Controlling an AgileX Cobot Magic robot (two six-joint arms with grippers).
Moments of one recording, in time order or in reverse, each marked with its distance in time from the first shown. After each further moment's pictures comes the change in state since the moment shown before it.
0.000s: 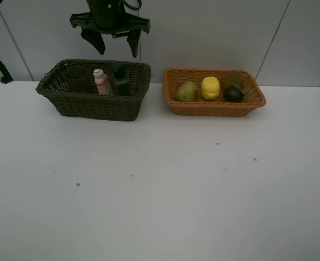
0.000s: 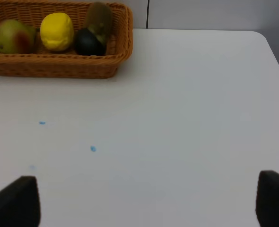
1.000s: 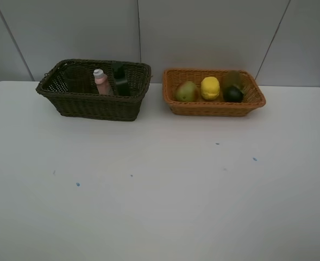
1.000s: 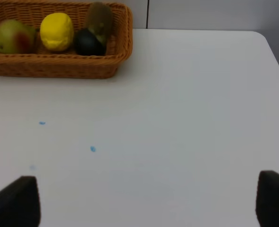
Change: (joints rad) left arm -0.011 -0.526 0.214 -0.043 0.003 -0.001; right arm 0.000 0.000 0.000 0.000 0.000 0.000
